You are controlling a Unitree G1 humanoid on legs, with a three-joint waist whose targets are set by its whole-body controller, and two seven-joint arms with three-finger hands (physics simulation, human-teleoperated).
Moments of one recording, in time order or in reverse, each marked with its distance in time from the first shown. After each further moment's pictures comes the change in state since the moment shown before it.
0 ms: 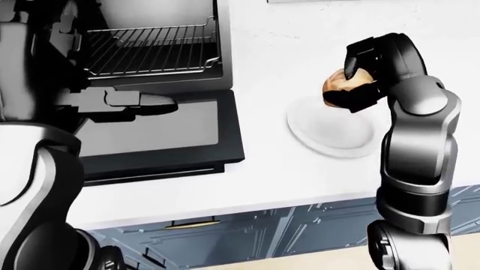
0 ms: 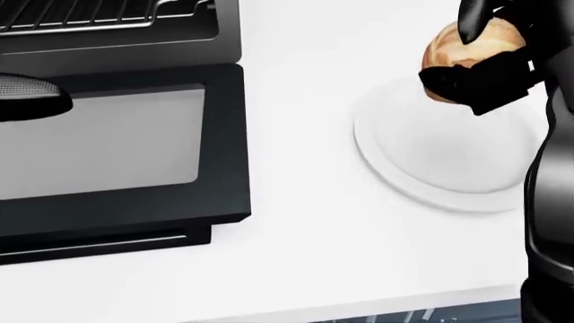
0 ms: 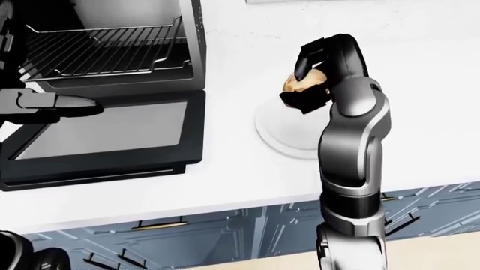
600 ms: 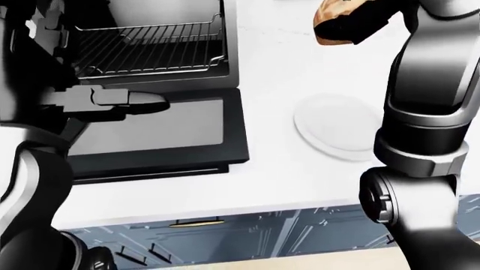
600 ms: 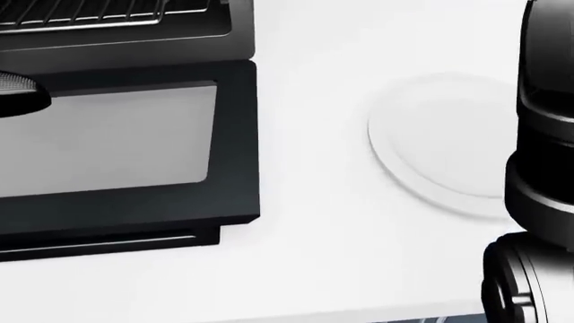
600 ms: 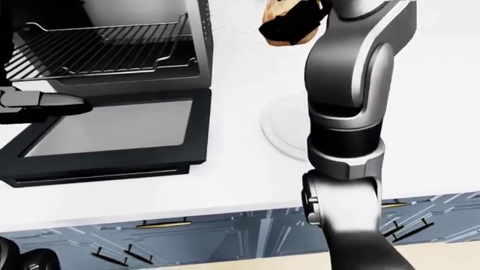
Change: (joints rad) left arm 0.006 0.054 0.043 -0.005 -0.115 0.000 0.067; right arm -0.450 0.030 0.026 0.263 -0.177 -0.101 0.211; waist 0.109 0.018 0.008
